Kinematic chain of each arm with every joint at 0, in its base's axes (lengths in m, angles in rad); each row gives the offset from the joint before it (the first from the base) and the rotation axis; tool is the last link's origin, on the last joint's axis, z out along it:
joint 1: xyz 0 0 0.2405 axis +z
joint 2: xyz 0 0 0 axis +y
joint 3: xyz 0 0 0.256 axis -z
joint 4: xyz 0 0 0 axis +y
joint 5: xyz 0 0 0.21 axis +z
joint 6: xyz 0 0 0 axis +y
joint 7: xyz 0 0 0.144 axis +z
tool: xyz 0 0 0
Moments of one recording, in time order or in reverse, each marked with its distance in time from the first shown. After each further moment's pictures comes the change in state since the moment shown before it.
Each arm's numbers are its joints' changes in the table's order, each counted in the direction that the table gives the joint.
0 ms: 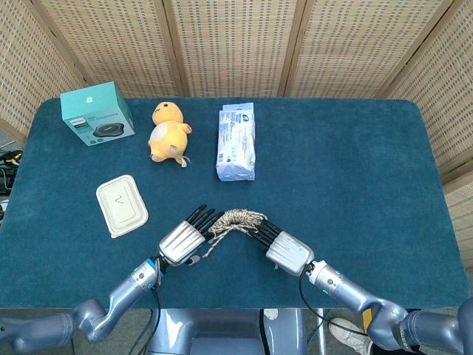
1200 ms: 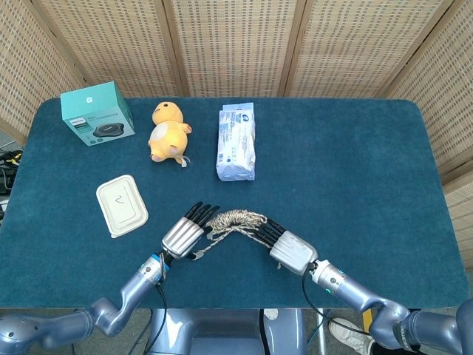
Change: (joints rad) left arm -0.022 -0.160 -0.014 0.251 -0.095 0.011 -0.149; right arm -0.011 -0.011 0.007 0.047 -0.010 0.005 0.055
